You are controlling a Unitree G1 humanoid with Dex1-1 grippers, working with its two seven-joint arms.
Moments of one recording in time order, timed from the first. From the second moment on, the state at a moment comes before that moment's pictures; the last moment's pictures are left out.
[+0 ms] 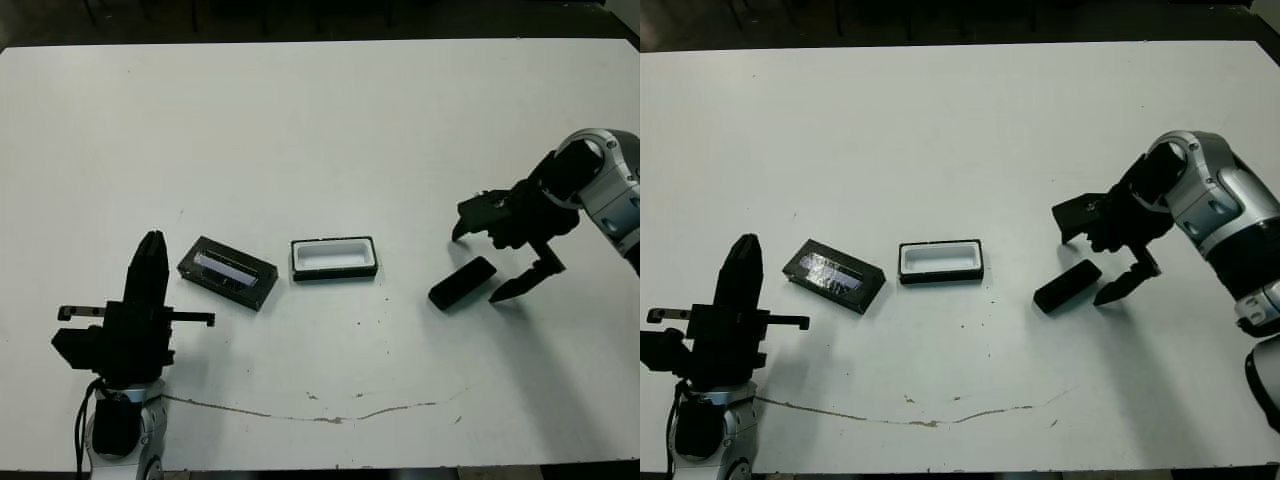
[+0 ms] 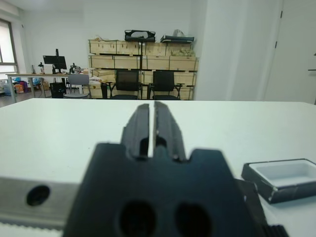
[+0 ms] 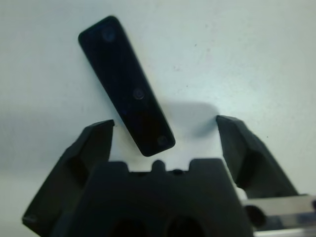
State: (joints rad) left arm 0.31 0.10 0.04 -0.24 -0.12 -0.46 -0.11; right arm -0.90 -0.88 0.63 0.47 -0.19 0.05 1.58
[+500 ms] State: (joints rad) left arm 0.31 0.10 0.04 -0.25 -0.12 -0.45 -0.11; right arm -0.87 -0.88 0.57 0.44 -0.27 0.05 1.59
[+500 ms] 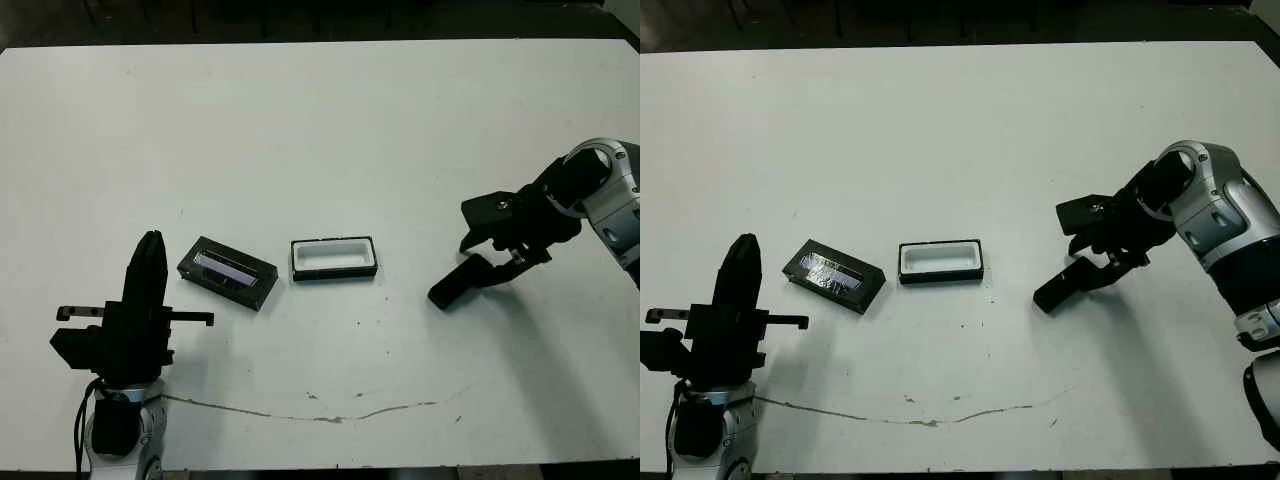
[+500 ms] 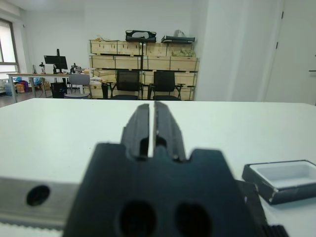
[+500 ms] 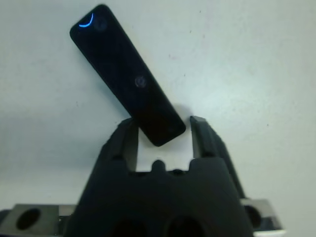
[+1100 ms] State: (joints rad) left arm 0.31 0.10 0.05 -0.26 -0.12 -0.44 -0.10; right arm -0.87 -0.92 0.59 0.49 -0.22 0.02 1.61
